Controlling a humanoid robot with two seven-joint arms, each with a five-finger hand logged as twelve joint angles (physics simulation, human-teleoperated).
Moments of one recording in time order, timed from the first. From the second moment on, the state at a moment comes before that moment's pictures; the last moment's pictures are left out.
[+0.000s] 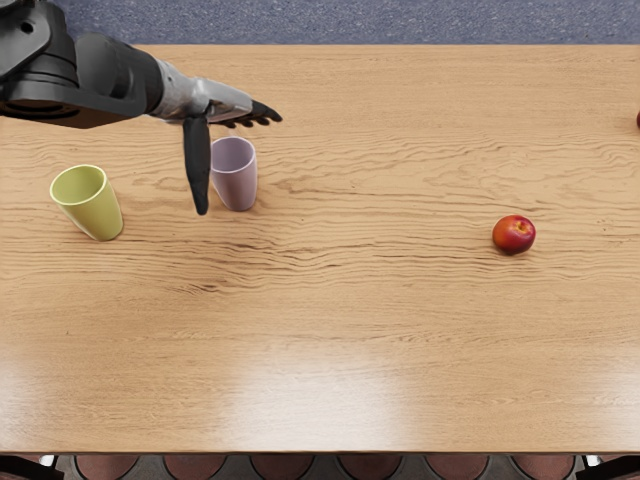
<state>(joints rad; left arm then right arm) -1.44 0.53 -0.29 -1.28 0.78 -0.55 0.61 0.00 0.00 0.33 0.21 0.04 -0.02 -0.19</state>
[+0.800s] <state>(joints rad) -1.44 0.27 -0.18 -0.93 0.94 -0.36 0.61 0.00 0.00 0.33 0.21 0.04 -0.02 -0.19</state>
